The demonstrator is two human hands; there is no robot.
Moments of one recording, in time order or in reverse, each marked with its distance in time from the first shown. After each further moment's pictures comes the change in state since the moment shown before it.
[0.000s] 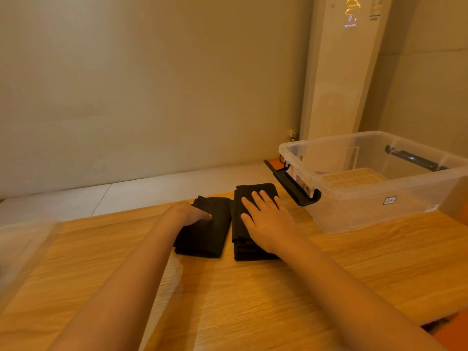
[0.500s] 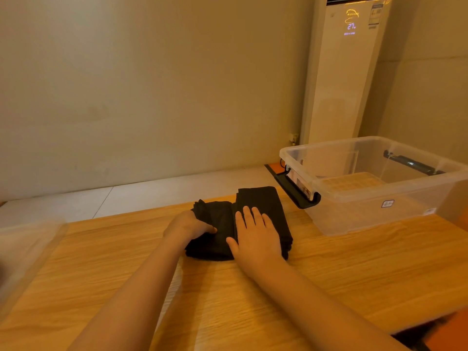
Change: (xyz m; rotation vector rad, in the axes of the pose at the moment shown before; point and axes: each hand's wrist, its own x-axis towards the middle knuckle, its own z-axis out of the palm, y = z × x) left_hand 0.007 -0.017 0.024 -0.004 0.120 0.055; right_hand -0.023 -0.044 0.012 -0.090 0.025 0.018
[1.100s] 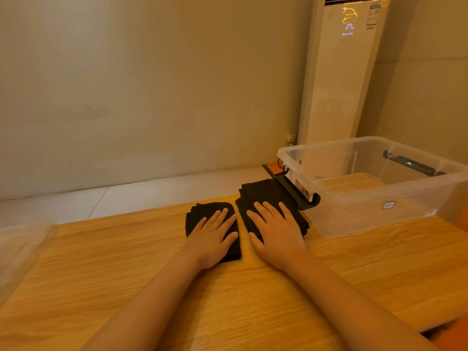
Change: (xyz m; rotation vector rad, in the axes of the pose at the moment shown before) left_hand -0.008 0.000 0.046 0.408 -0.005 0.685; right_hand 0.015 0.063 0.019 -0.041 0.139 -0.094
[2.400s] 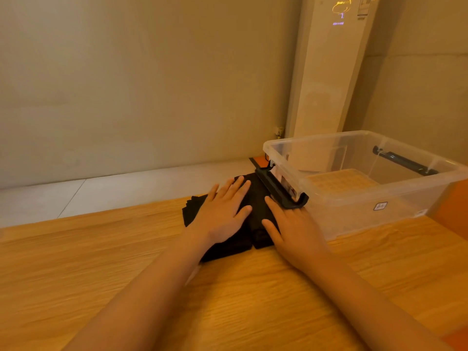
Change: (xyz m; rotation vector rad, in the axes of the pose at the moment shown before) left_hand 0.072 0.049 -0.017 -0.001 0.198 0.153; right_hand -0.013 0.058 -0.005 0.132 0.088 0.155
